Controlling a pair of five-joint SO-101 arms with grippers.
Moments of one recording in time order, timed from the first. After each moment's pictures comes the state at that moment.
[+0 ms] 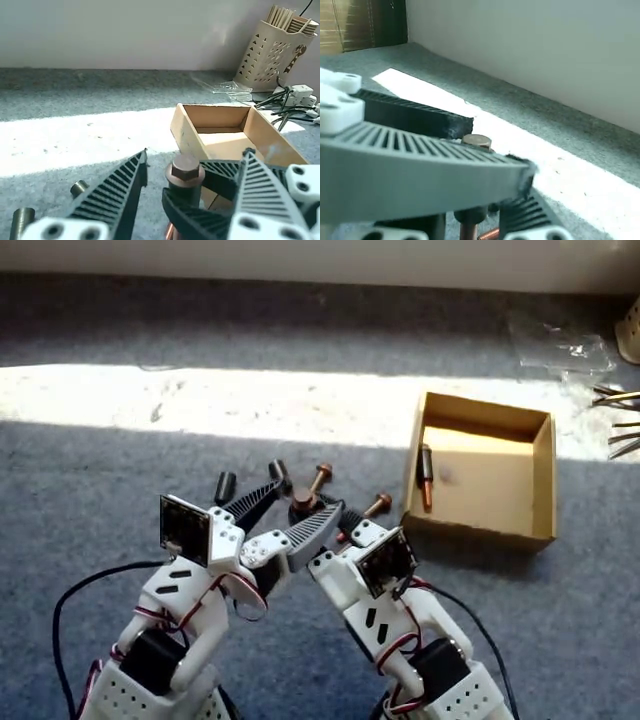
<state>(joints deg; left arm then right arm) 26.2 -101.1 86.3 34.3 18.9 -39.8 -104.4 95.6 21.7 7.8</state>
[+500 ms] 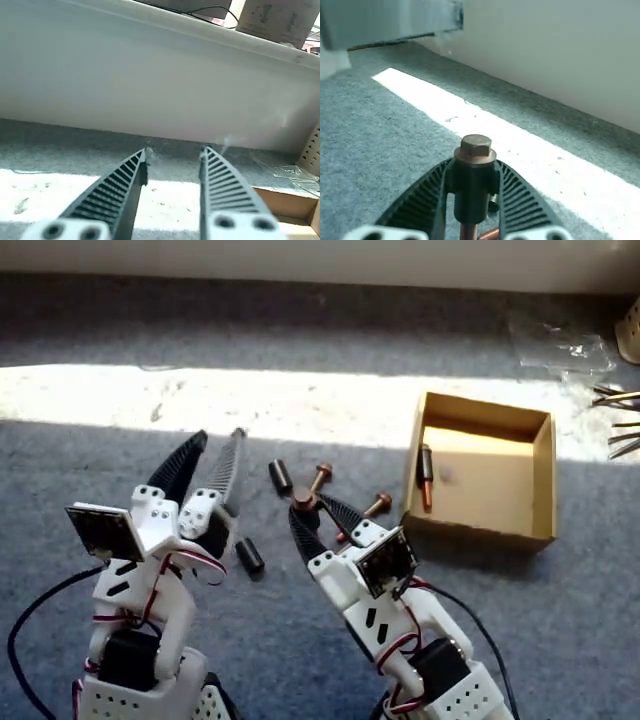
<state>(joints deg) 5.8 -101.1 81.9 27.2 18.9 -39.7 -104.4 95.6 21.7 7.8</state>
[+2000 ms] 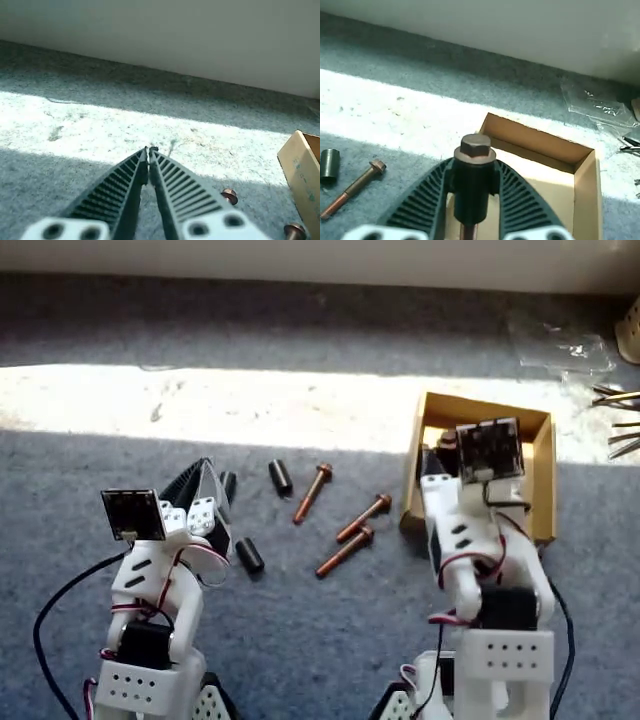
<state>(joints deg) 2.7 -101.1 95.7 27.2 18.9 -3.6 -65.7 54.8 43.5 14.7</state>
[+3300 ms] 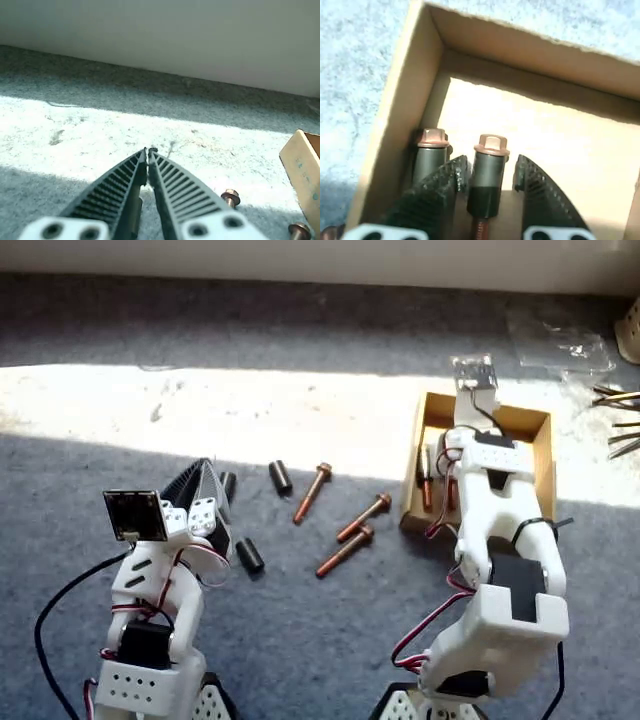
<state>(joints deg) 2.7 -101.1 95.7 27.2 16.1 3.0 10.3 21.1 34.9 15.2</state>
